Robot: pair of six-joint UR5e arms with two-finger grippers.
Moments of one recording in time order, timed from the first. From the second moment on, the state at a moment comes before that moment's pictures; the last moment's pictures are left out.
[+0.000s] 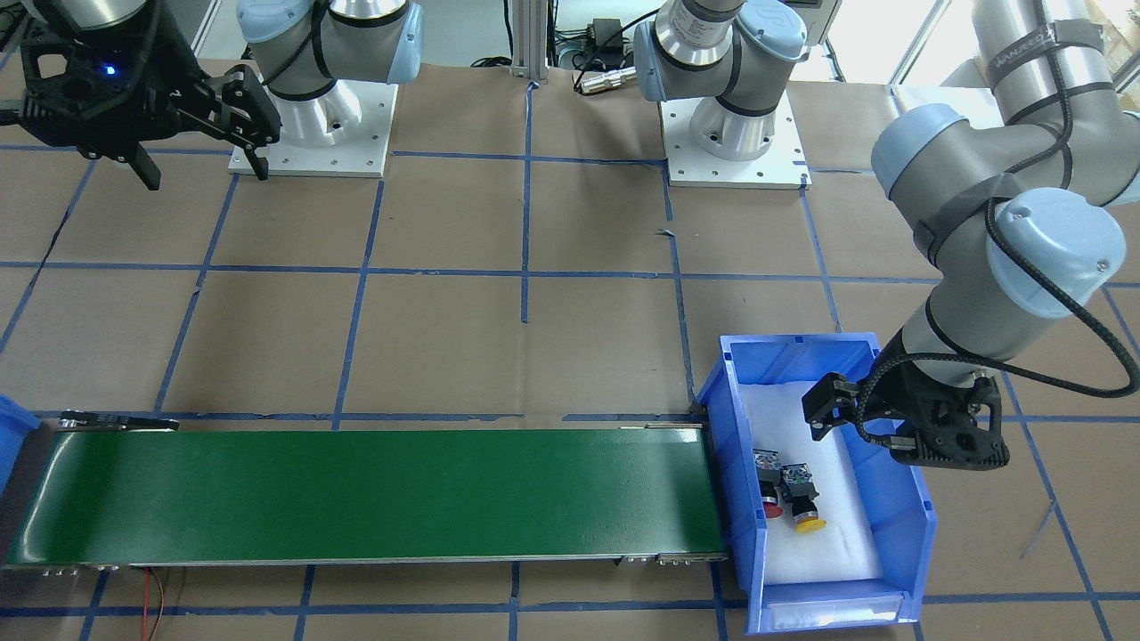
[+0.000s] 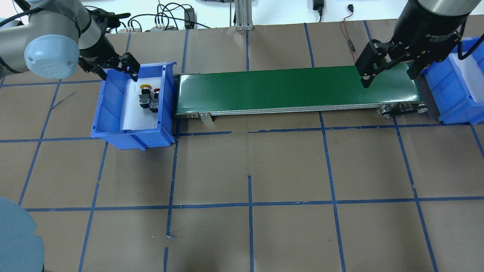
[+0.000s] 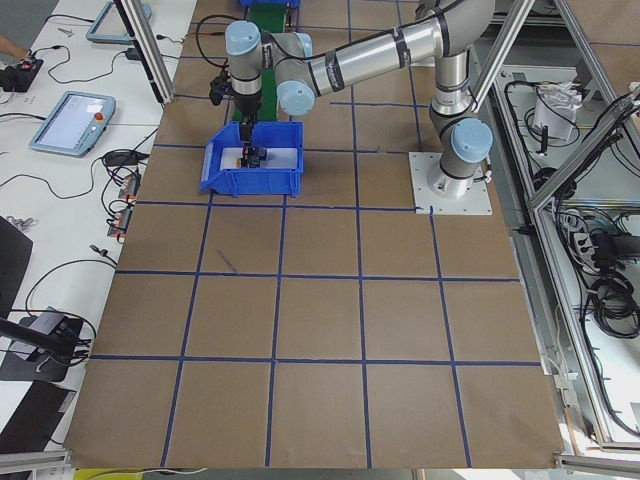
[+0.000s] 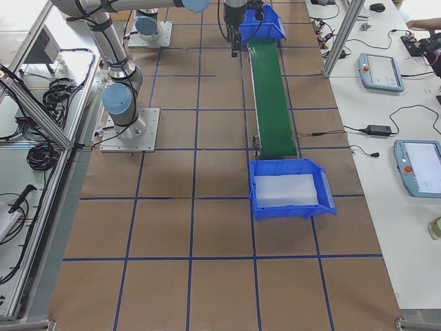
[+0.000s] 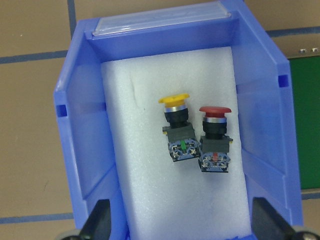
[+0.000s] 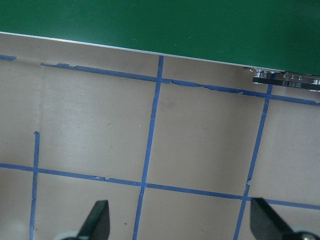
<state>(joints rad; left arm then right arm) -1.39 -1.92 -1.55 -1.16 1.57 0.27 1.50 -1.62 1.51 -1.45 -1.58 -0.23</state>
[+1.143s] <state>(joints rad) -1.41 -2.11 -1.55 -1.00 1.57 0.28 1.50 -1.62 1.51 -1.45 -1.57 -0.24</state>
